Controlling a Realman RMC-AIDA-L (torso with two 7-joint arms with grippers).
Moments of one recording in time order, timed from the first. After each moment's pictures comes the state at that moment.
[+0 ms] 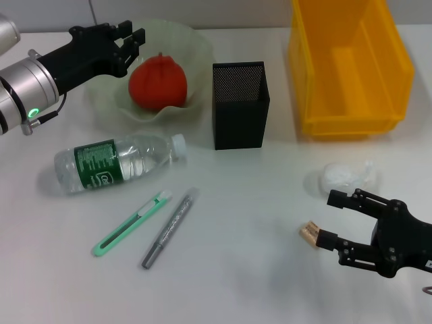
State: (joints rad) left arm -0.65 -2.08 0.67 0.41 1.60 1.07 -0.98; right arm 0.24 2.08 -0.71 -0.45 -1.83 -1.75 1.03
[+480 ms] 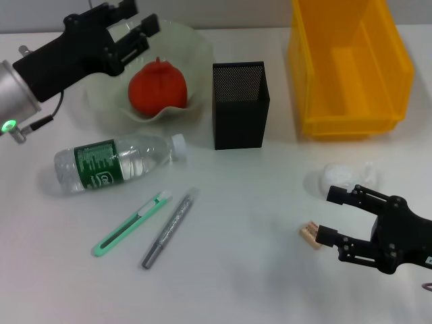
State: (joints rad) left arm -0.56 -2.07 0.67 0.47 1.52 1.49 -1.03; right arm 0.25 2.08 -0.70 -0.45 -1.82 -1.76 1.04
